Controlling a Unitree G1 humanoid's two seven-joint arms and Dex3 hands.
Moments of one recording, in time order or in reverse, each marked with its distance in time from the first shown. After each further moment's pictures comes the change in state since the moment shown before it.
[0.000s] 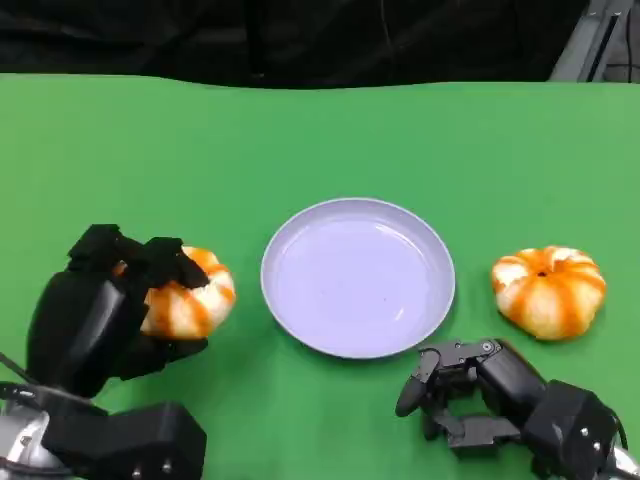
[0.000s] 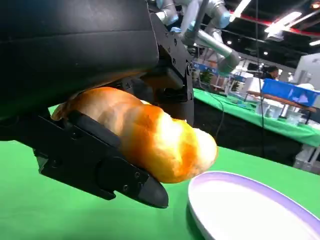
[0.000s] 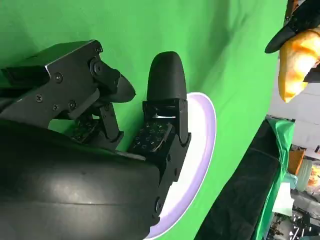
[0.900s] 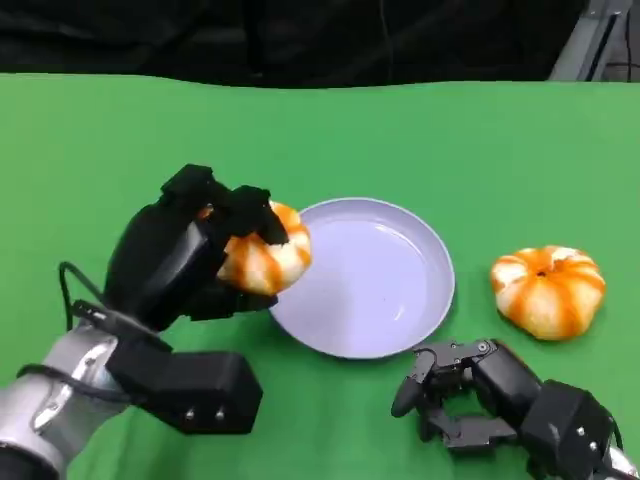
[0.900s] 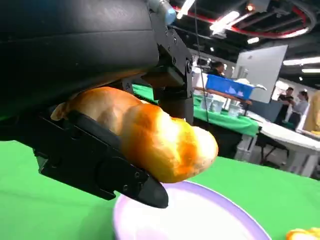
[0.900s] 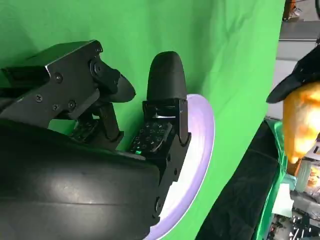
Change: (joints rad) left arm -0.272 -0.082 -0.107 0.162 0.027 -0.100 -0.089; right arm -0.003 0.009 0.001 0.005 -0.002 0.000 -0.002
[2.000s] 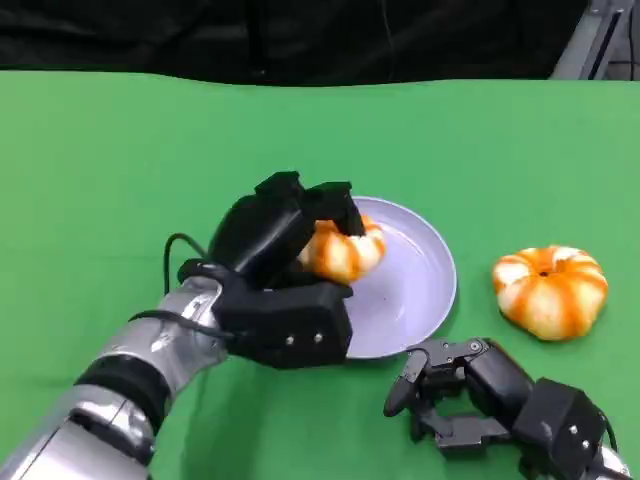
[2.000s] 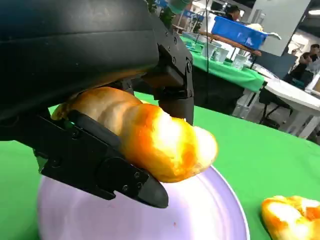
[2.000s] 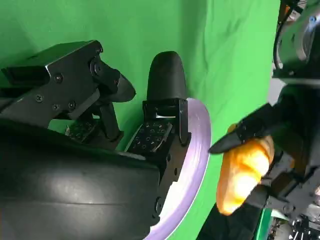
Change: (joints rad) left arm -0.355 -0.270 -0.105 0.626 -0.032 -0.042 -0.009; right arm -0.002 0.015 0.014 -0.005 0.012 0.010 0.003
